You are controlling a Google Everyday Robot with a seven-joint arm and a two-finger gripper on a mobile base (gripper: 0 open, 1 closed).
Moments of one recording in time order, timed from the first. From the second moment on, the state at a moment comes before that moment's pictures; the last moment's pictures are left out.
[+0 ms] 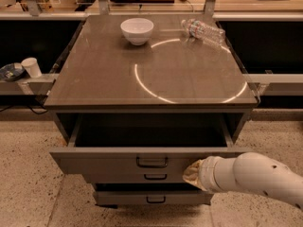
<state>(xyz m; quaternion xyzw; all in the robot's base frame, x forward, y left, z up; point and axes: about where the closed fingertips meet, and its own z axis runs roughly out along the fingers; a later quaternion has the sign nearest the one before) 0.437 -0.130 0.589 -0.56 0.76 0.08 0.31</state>
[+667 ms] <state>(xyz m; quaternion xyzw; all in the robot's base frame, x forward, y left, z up) 0.438 -0.130 0.589 -0.56 0.76 0.08 0.32</state>
